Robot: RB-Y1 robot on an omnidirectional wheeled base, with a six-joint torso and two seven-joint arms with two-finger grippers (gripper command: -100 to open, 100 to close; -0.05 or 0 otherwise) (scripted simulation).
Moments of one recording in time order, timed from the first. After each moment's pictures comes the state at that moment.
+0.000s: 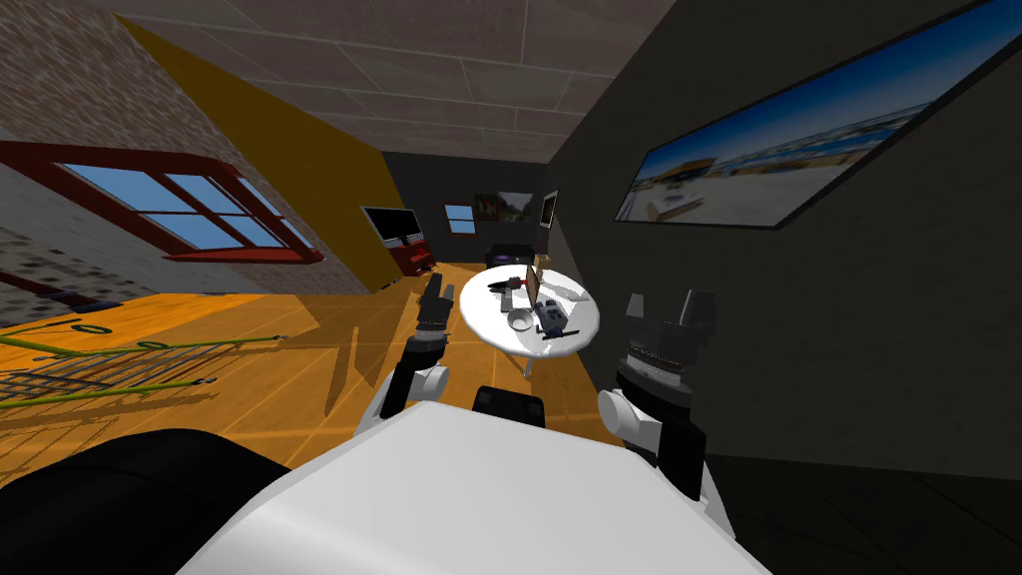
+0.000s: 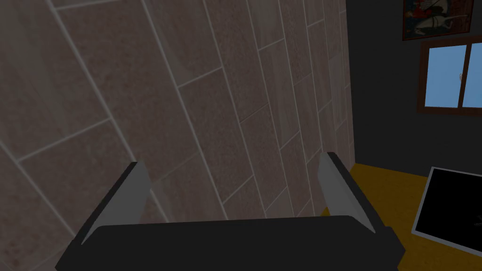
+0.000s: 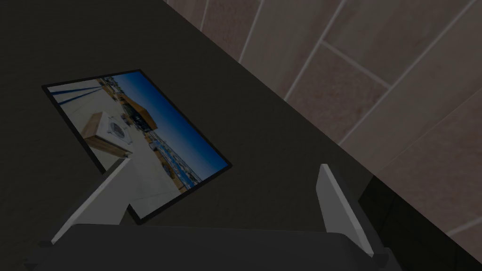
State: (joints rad) left arm 0.54 0.02 -0.06 -2.35 -0.07 -0.42 -0.16; right arm 0.46 -0.03 -0.04 -2.37 -0.08 -0.53 0.10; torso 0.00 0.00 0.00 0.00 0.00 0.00
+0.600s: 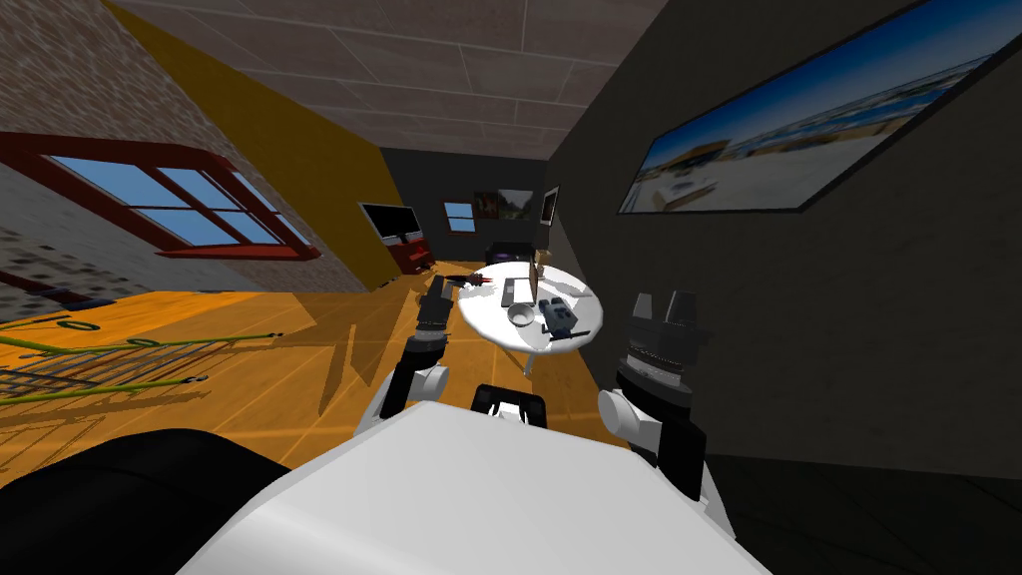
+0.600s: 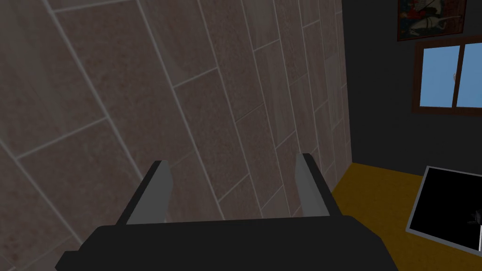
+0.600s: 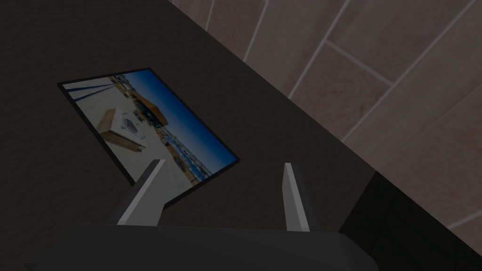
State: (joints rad) left arm 0.53 0.02 -0.06 -2.35 -0.07 -0.42 -0.16; right arm 0.46 -0.03 -0.04 -2.37 -0.08 -0.53 0.10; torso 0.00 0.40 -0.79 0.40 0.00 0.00
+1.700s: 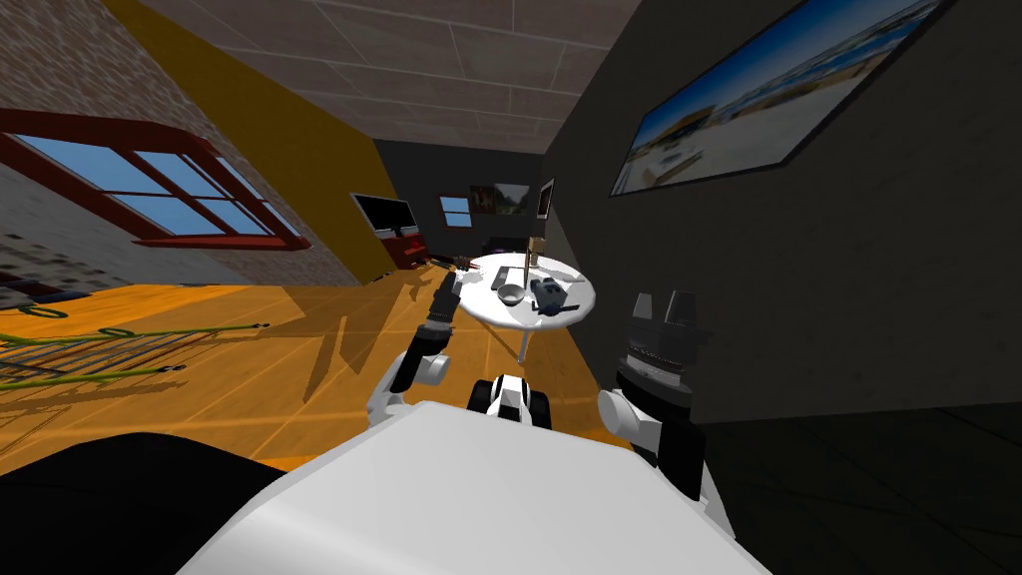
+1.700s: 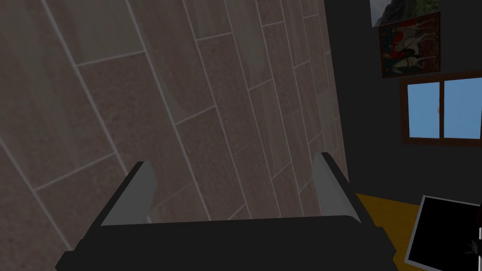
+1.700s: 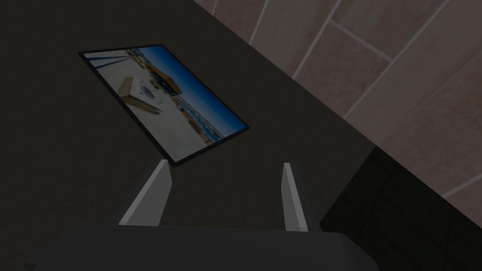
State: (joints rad) left arm 0.40 0.15 -0.04 -2.27 -0.04 -0.36 -0.16; right arm 0.46 -0.03 -0.03 -2.37 -0.08 -0.53 0.10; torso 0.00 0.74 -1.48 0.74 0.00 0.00
